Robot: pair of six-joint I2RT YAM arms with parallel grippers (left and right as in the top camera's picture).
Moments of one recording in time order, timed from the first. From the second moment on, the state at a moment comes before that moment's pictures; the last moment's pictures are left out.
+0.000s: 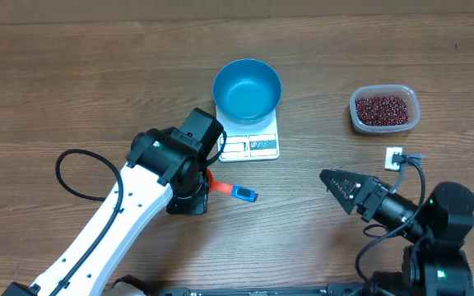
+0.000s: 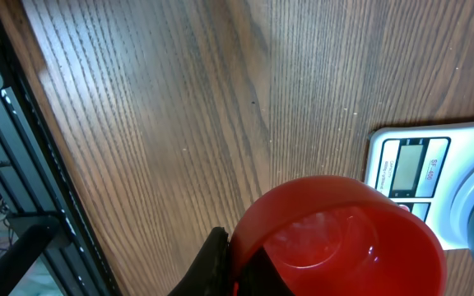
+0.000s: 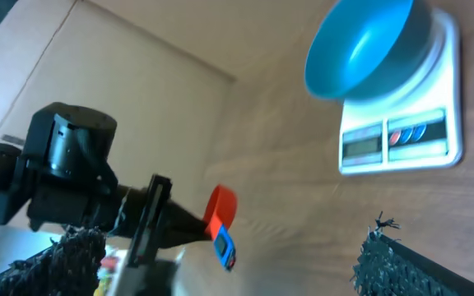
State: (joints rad) left arm -0.54 1.40 1.27 -1.37 0.03 -2.07; right arm -0.11 0.53 0.50 -0.32 -1.00 0.79
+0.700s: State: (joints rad) left arm -0.54 1.40 1.27 -1.36 0.03 -2.07; right arm -0.11 0.58 0.50 -0.36 -1.05 1.05
